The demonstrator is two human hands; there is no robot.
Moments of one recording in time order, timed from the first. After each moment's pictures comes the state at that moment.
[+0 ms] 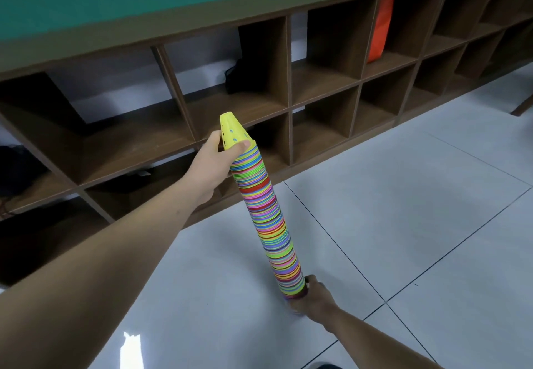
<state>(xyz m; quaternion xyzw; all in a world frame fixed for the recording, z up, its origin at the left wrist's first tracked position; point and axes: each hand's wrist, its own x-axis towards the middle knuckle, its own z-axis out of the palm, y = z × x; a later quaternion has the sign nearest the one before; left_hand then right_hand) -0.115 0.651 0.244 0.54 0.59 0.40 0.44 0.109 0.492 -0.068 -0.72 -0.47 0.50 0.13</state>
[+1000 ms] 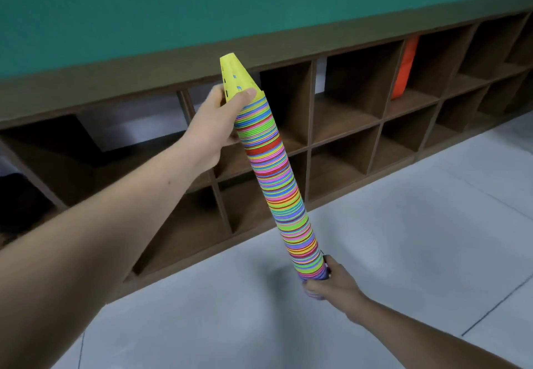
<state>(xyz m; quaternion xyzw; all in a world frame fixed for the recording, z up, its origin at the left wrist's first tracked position) -0.128 0.734 0.374 0.56 0.50 0.50 0.44 0.129 0.614 0.049 -0.63 -0.48 0.53 0.31</state>
